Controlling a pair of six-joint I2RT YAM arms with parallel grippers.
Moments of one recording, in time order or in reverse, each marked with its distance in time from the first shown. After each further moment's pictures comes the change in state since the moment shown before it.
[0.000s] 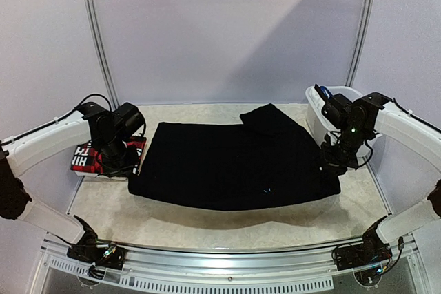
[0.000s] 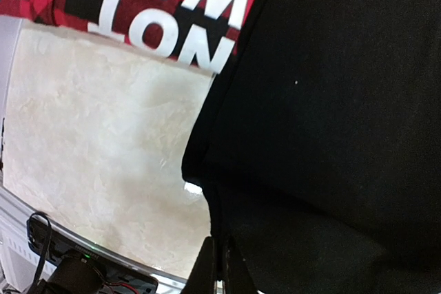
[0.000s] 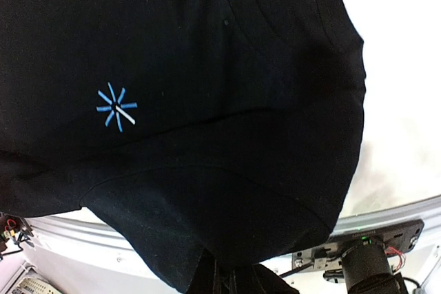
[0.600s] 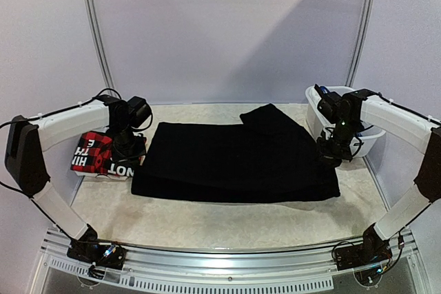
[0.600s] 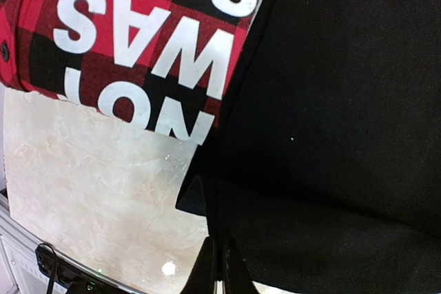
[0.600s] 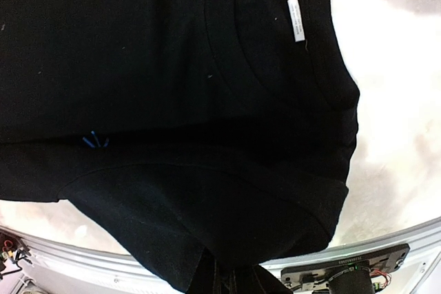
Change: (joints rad) left arm 0.111 0.227 0.116 0.071 0.006 0.147; right arm -0.101 0.169 0.060 0.057 0.024 -0.101
